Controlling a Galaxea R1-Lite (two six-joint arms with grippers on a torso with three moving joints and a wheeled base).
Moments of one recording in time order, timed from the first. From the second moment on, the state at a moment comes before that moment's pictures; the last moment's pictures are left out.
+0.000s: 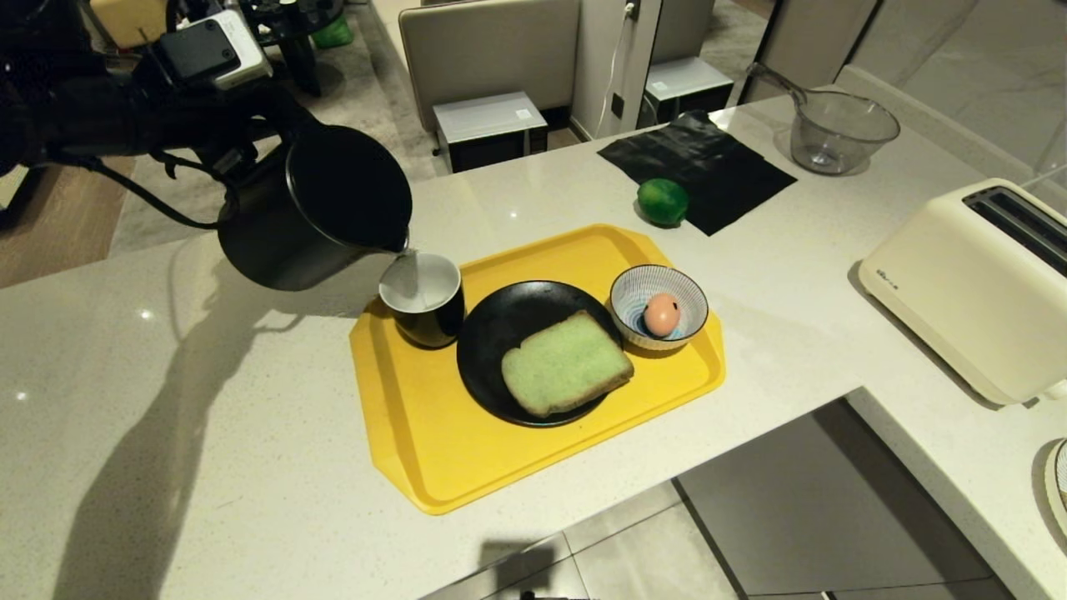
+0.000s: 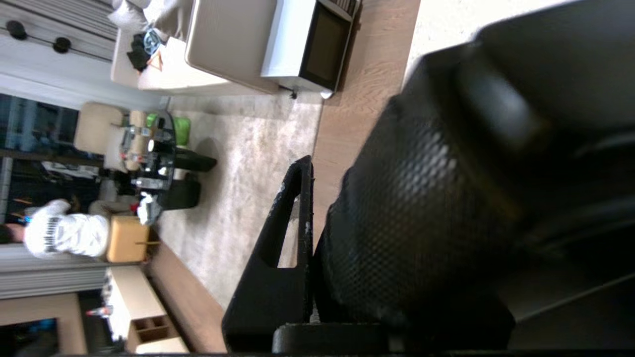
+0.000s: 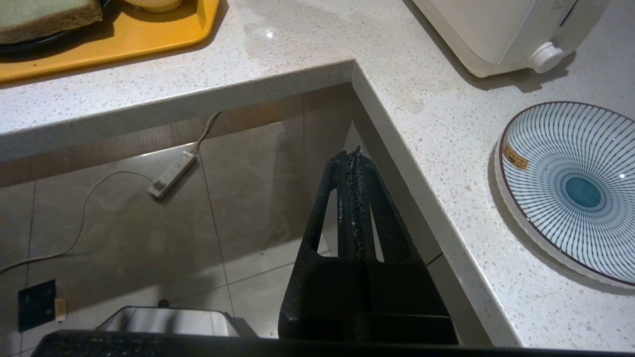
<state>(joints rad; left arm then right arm) 0.01 1.82 -1.88 0.06 -0.31 1.10 0.01 0.00 0.00 -0.07 -0.02 -0.01</state>
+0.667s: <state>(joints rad) -0.02 1.76 -1.89 0.13 -0.23 1.28 0.01 0.00 0.00 -0.07 -0.02 -0.01</state>
